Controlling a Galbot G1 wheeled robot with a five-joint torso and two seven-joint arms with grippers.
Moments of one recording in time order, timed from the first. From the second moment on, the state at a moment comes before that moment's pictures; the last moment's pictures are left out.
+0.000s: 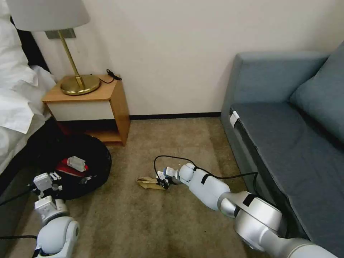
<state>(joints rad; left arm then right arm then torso) 1.45 -1.28 -0.78 -1.79 -0.27 -0.12 -0.47 -0.35 1.61 -0.50 0.41 -0.08 0.04 -0.59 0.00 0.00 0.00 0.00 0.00</state>
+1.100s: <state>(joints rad) 1.46 -1.27 -0.76 -1.78 -0.26 -0.12 -0.47 -0.34 1.59 -0.17 0.73 0.04 0.08 -0.59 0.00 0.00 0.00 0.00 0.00</state>
